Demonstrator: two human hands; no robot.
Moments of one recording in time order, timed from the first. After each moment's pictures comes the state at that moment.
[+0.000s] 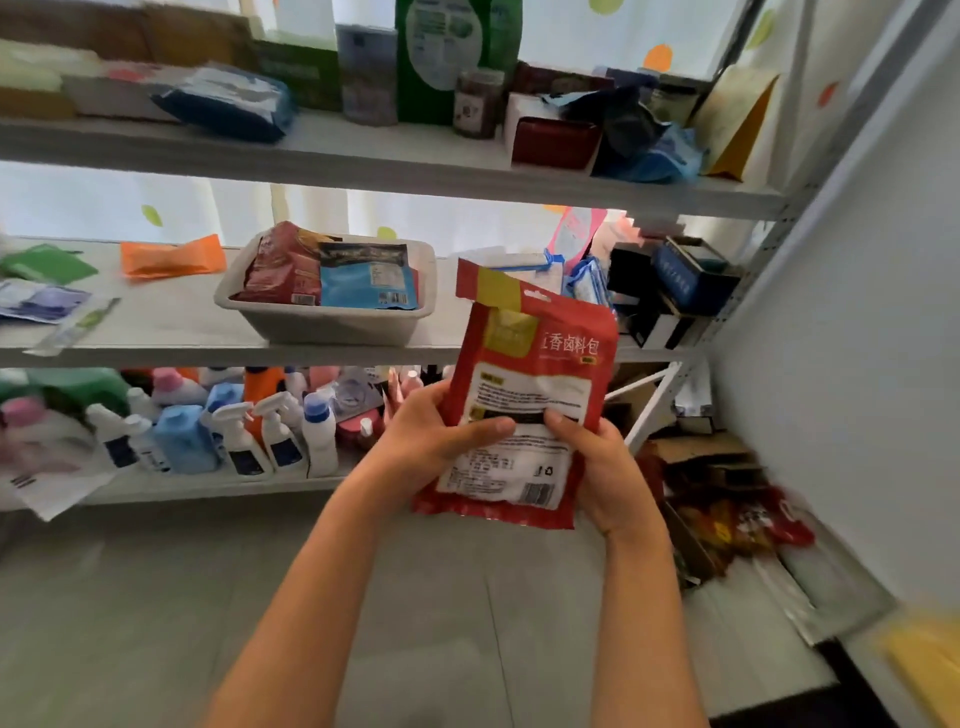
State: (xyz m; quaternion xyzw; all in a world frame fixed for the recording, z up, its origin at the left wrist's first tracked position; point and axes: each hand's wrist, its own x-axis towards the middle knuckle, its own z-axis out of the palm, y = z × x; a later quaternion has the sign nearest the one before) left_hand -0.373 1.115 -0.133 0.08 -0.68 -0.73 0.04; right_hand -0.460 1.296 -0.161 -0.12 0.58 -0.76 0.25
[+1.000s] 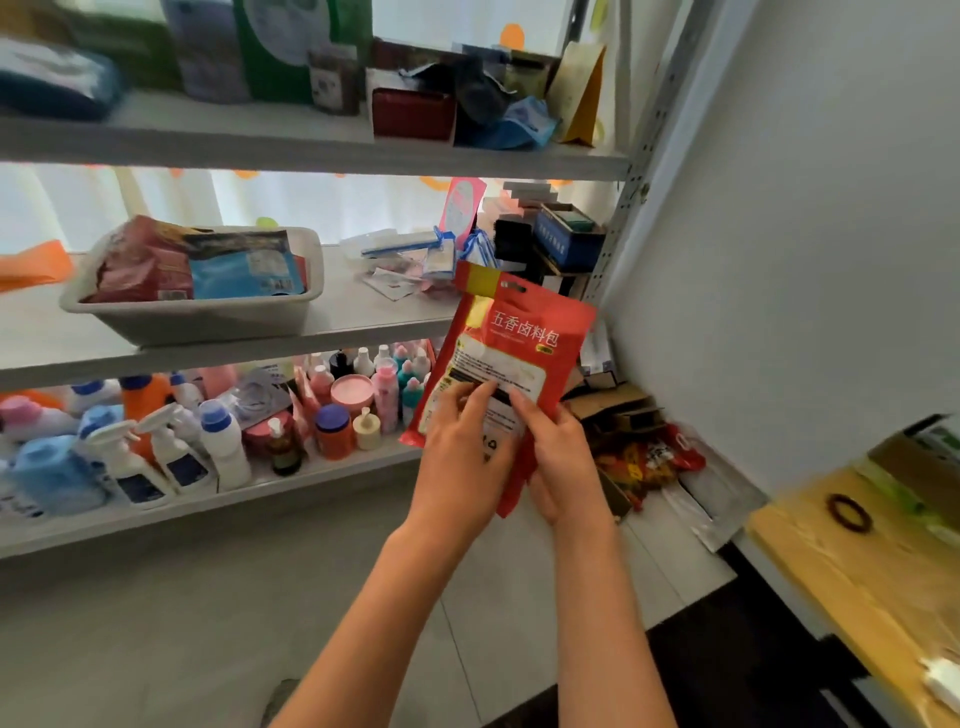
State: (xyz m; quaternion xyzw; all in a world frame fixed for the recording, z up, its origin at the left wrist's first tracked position) left_hand -0.368 1.265 -0.178 0.05 -0.86 -0.48 0.17; right_hand -0.412 1.369 -0.170 0.00 0.56 -0.82 0.12
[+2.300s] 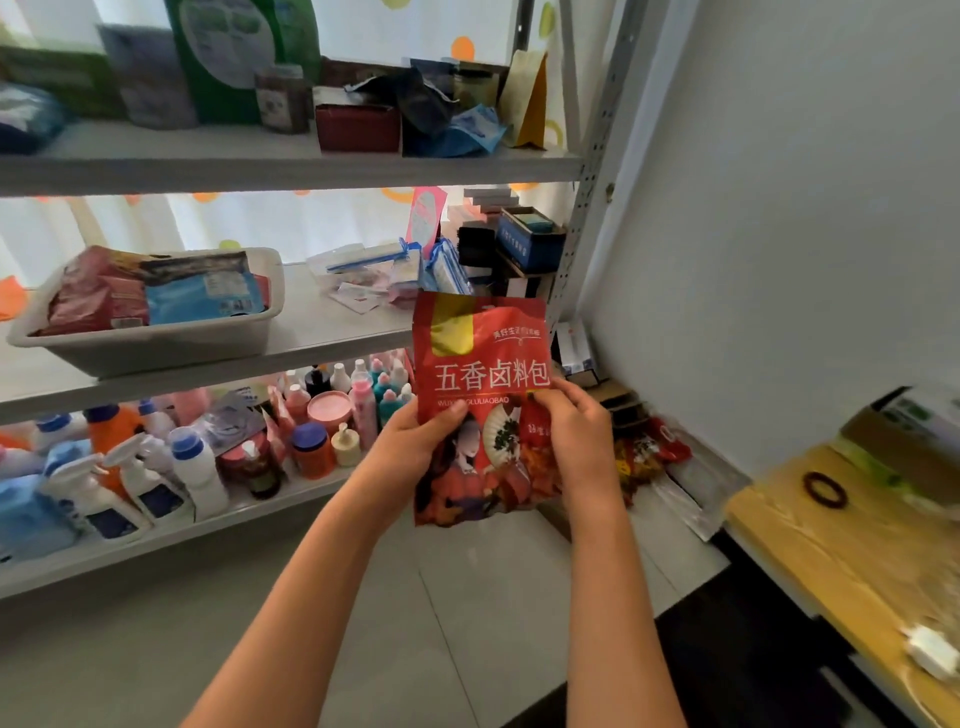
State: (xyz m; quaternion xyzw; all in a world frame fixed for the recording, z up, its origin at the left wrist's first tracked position) left_hand -0.388 1.262 -0.169 0.08 -0.60 -0.80 -0.04; right_hand -0.425 1.425 -0.155 0.07 0.69 -0.72 -0.01
